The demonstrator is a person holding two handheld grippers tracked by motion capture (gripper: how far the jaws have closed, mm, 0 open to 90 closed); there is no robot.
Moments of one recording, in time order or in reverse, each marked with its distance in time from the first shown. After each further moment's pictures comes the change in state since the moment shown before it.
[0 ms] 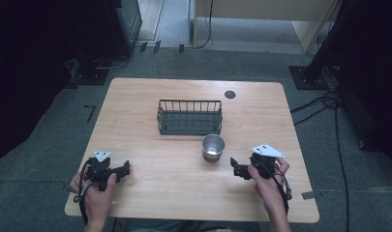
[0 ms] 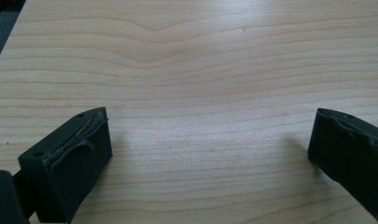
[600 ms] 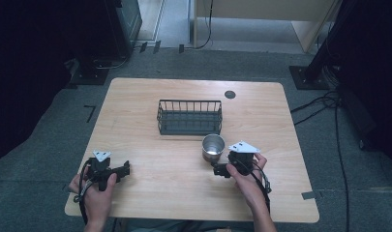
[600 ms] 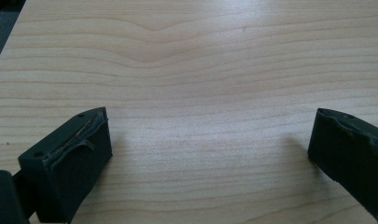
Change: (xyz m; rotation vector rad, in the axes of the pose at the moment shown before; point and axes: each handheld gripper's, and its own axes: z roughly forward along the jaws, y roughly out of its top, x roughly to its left) left arm 0.000 0.000 0.000 -0.001 0.000 -0.001; right arm 0.042 0.008 0.037 0.030 0.096 -0.055
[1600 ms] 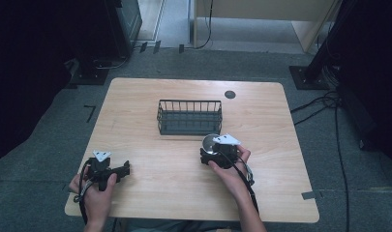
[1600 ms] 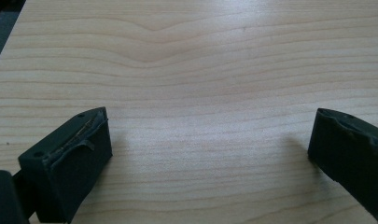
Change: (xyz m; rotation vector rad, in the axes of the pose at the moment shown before) left arm 0.000 0.000 0.000 0.000 0.000 0.000; right arm 0.023 0.018 0.043 0.011 -0.098 0.021
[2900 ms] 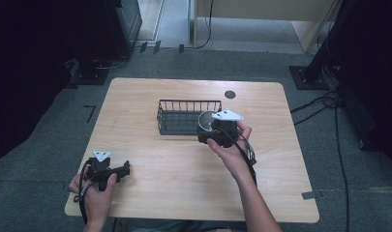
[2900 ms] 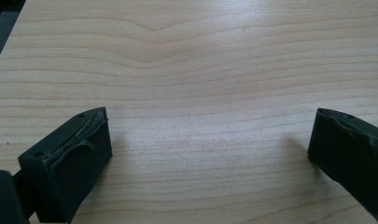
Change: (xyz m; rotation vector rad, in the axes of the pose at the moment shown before) left arm 0.000 0.000 0.000 -0.002 0.000 -0.003; right arm 0.005 0.086 -0.035 -0.099 0.038 -0.044
